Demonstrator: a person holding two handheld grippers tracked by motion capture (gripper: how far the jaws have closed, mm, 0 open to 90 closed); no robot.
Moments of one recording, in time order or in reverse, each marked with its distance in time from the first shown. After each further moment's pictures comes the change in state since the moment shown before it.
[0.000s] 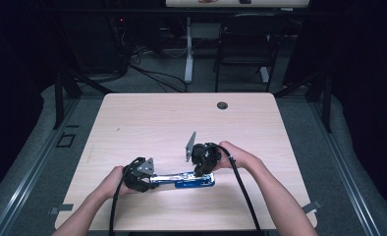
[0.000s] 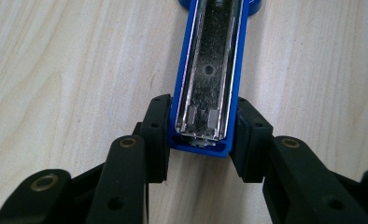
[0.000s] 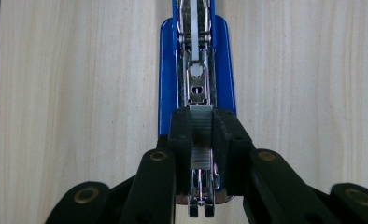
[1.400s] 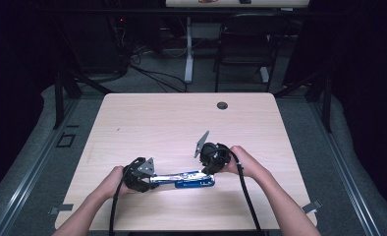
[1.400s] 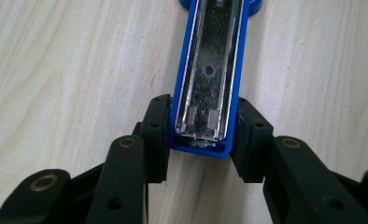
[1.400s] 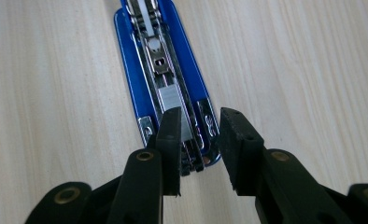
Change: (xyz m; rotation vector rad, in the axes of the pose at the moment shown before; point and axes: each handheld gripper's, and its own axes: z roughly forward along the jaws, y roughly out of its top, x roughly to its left) left arm -0.001 0.001 0.000 0.003 0.007 -0.001; right arm 0.013 -0.026 -0.014 -0.053 -0.166 0.226
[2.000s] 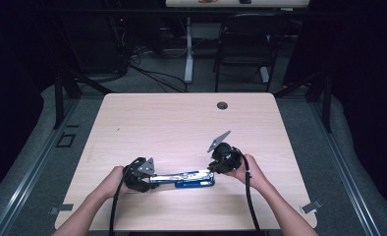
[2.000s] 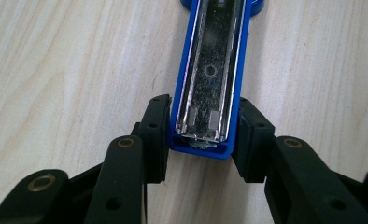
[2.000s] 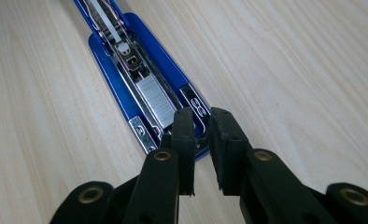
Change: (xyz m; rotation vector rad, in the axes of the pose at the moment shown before) left arm 0.000 0.000 0.000 0.001 0.006 0.001; right arm -0.004 -0.038 -0.001 -0.151 -0.010 0.284
